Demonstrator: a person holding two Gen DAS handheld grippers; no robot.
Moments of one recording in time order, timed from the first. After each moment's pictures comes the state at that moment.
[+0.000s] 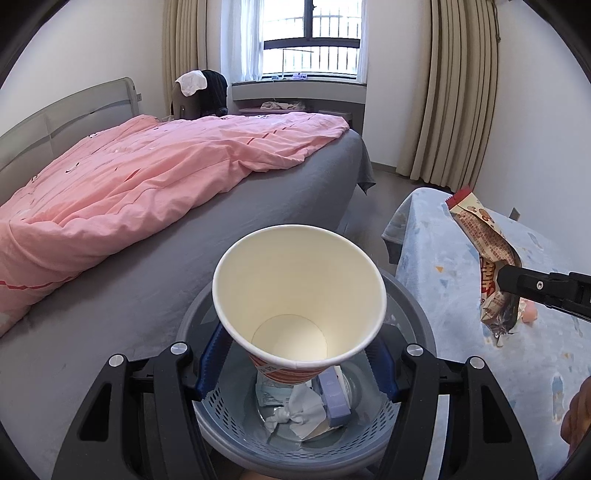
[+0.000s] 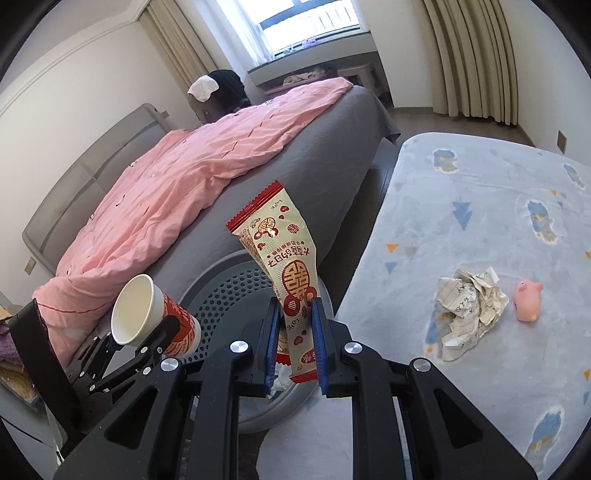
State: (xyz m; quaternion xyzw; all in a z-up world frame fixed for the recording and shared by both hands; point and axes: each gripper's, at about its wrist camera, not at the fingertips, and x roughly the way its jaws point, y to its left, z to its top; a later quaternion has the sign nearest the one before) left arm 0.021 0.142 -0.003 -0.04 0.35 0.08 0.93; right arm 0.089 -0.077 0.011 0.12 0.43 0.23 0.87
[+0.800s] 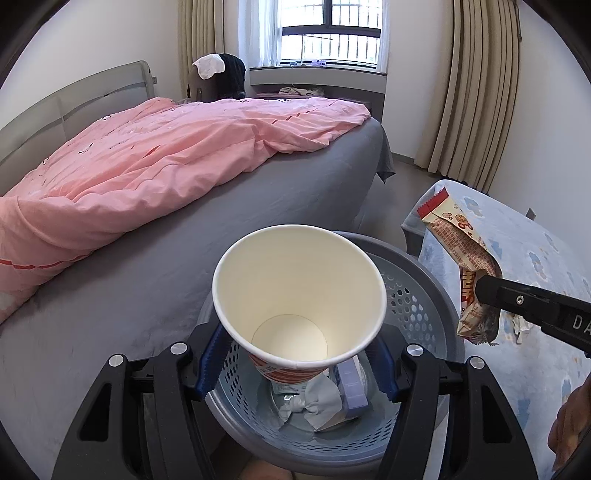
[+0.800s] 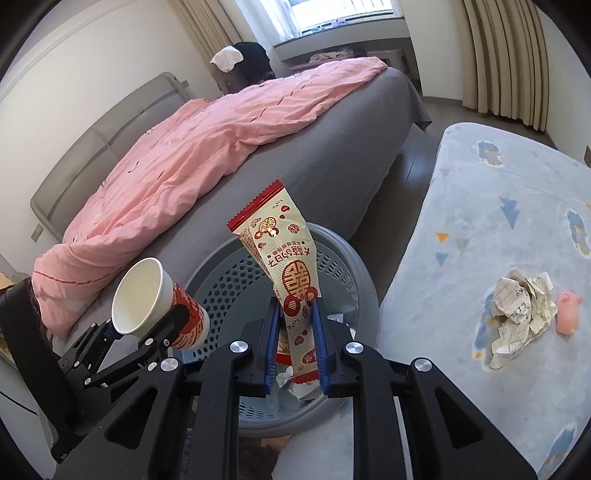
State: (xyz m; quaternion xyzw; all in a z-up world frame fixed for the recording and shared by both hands) left arm 0.023 0.164 -0.014 -0.05 0.38 0.11 0.92; right arm 0.099 -0.029 -0.009 0.07 0.45 0.27 0.85
